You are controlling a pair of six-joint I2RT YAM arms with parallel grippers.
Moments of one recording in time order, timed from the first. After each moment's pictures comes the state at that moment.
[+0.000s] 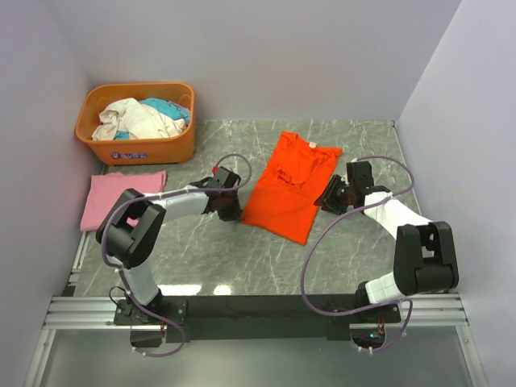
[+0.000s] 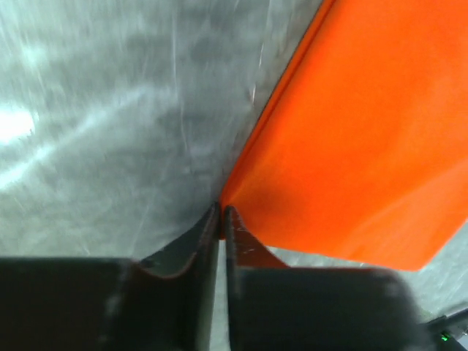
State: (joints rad) left arm -0.59 1.78 1.03 -0.28 0.06 -0.79; right arm 0.10 1.44 0.79 -0.29 -0.28 0.64
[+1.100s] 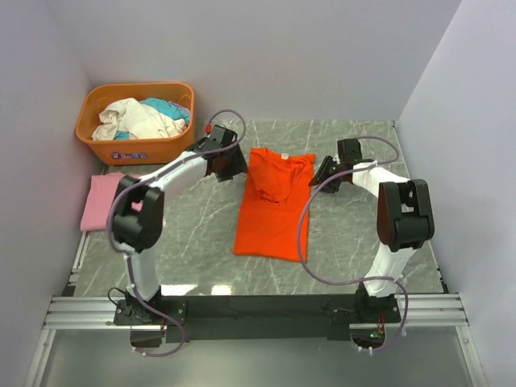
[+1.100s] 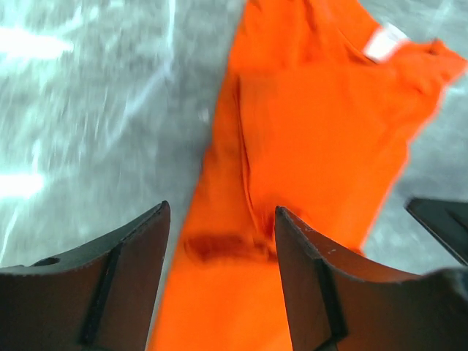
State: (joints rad) left arm -0.48 1.85 1.42 -0.43 -0.02 -0.80; right arm 0.09 1.81 1.14 -0.31 -0.27 0.62
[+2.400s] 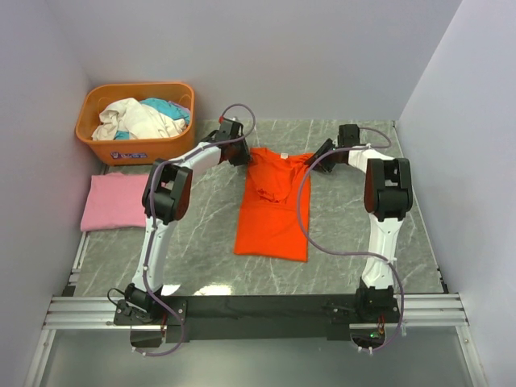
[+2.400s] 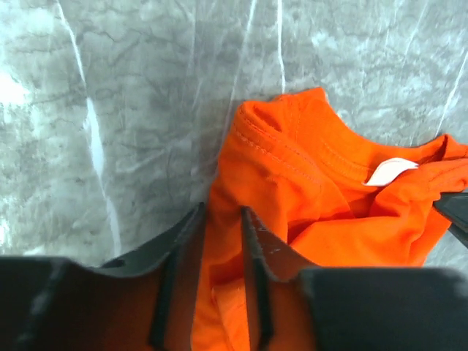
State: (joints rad) left arm -0.41 2.37 1.87 -0.29 0.09 -0.68; right arm 0.02 2.23 1.55 -0.24 -0.47 0.79
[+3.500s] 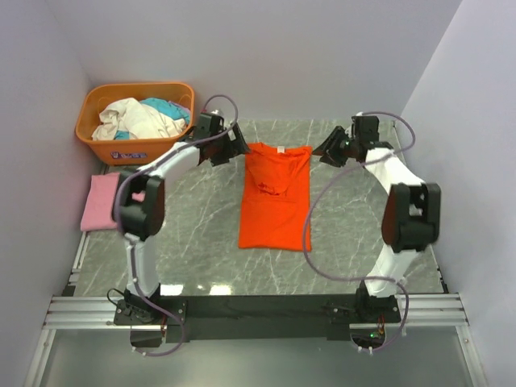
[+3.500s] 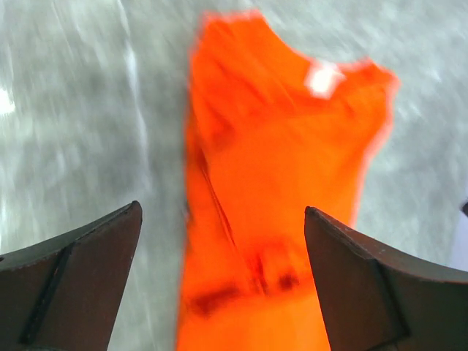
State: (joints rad) left arm -0.35 2.08 1.64 -0.28 0.18 -0.67; right arm 0.02 1.86 1.41 -0.32 -0.43 0.67
